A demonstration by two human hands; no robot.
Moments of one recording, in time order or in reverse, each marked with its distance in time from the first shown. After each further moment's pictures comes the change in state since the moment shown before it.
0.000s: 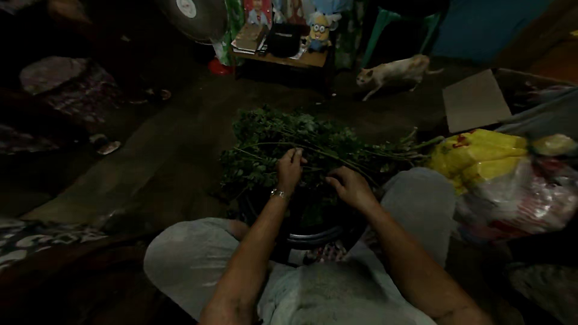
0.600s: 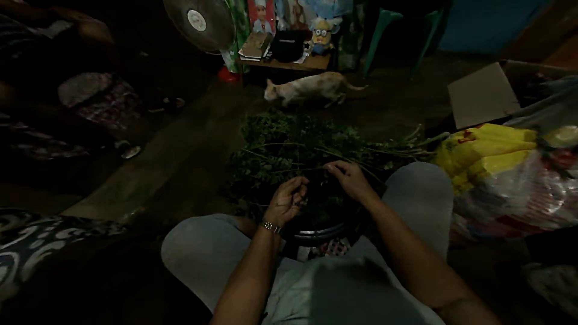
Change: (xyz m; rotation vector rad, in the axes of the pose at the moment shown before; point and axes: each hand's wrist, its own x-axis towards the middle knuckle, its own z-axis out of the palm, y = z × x) left_hand -0.080 0.004 -0.030 -0.973 -0.313 -0.270; right_hand 0.000 -0.008 0.005 0.494 0.085 -0.080
